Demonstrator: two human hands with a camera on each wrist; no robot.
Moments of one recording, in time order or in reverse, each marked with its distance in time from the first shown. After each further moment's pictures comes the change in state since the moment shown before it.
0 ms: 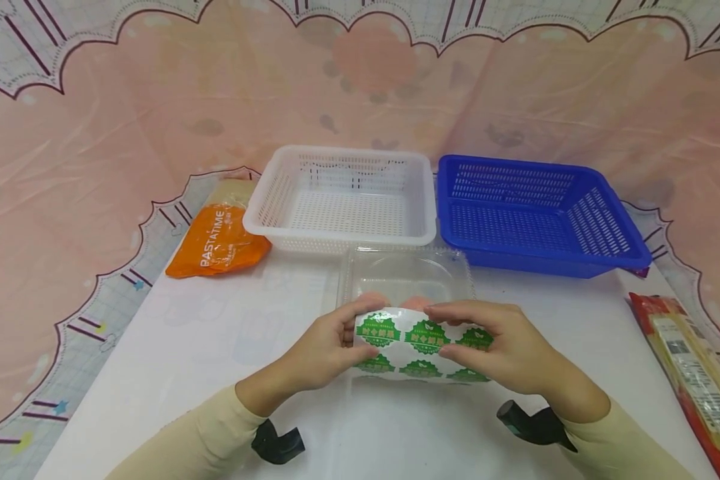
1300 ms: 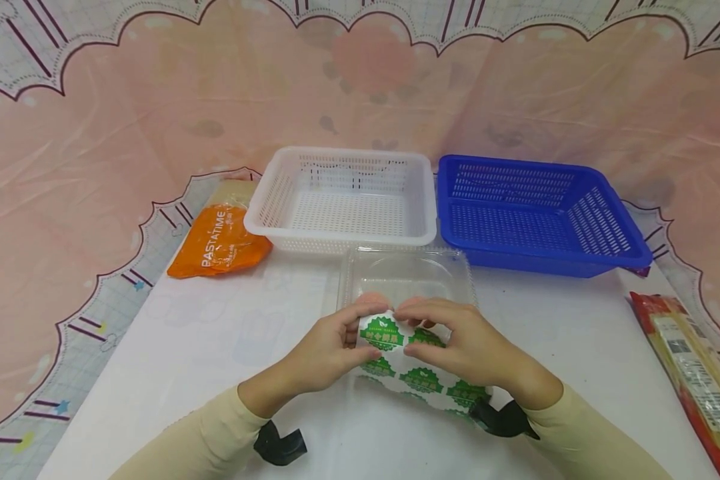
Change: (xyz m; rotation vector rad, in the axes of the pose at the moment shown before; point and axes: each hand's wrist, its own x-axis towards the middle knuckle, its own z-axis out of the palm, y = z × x) left_hand -0.002 -0.001 0.001 0.044 -0.023 0.093; right_hand 0.019 0.012 0.033 -0.023 -0.081 0.012
